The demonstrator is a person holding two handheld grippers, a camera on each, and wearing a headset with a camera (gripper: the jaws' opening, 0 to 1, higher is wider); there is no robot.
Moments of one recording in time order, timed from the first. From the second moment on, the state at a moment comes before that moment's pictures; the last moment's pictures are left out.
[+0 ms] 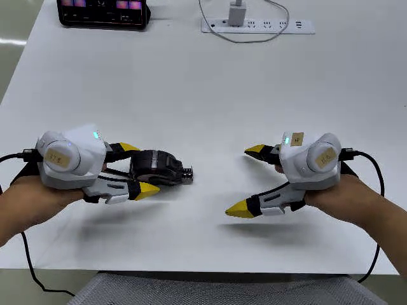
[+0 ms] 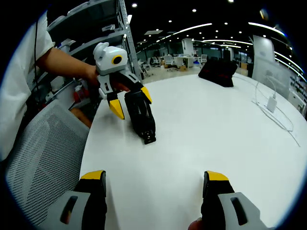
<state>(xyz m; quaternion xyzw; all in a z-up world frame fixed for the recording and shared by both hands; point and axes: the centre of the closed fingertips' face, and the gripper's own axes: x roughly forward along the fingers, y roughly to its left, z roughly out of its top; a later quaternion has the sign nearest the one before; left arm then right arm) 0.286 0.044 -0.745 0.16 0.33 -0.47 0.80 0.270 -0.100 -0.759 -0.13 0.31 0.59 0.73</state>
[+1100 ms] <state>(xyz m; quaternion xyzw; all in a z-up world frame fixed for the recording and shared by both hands) 0.284 0.051 -0.753 0.27 0.35 -0.51 0.74 0.264 -0.094 -0.765 -0.14 0.32 0.60 0.72</state>
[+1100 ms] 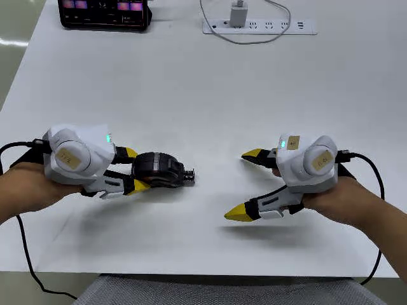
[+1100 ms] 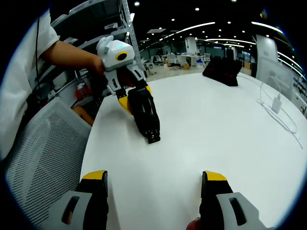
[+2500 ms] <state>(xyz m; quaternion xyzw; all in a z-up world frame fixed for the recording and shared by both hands) 0.284 0.053 -0.757 0.29 0.37 -0.51 0.72 0.276 -0.037 -0.767 -0.18 0.28 0.65 0.68</state>
